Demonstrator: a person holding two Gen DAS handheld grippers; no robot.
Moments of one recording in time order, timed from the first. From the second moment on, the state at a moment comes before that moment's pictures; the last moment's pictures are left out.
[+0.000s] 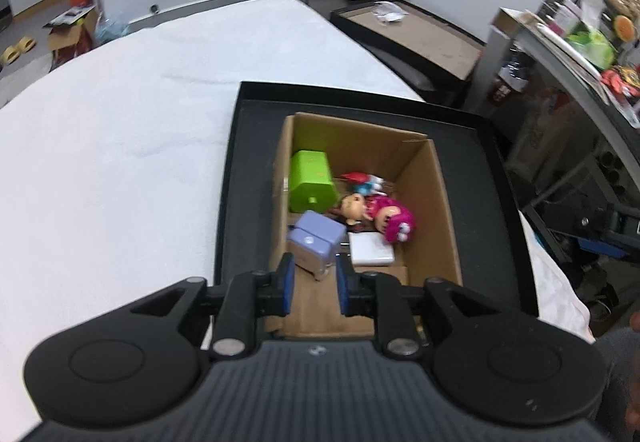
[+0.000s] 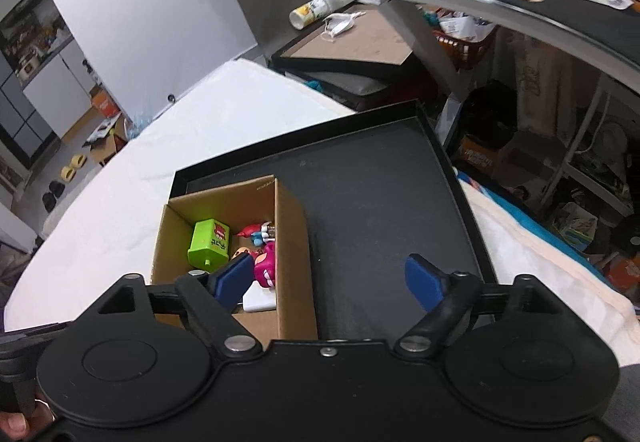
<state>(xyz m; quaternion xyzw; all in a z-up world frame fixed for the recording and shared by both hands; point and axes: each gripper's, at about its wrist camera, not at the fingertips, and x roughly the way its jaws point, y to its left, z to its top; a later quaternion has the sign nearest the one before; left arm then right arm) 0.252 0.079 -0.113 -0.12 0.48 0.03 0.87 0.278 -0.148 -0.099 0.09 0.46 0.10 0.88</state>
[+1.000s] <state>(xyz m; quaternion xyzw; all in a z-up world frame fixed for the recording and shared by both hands) 0.147 0.060 -0.022 -0.07 0.40 0.00 0.92 0.175 -0.167 -0.033 0.12 0.40 0.11 0.90</state>
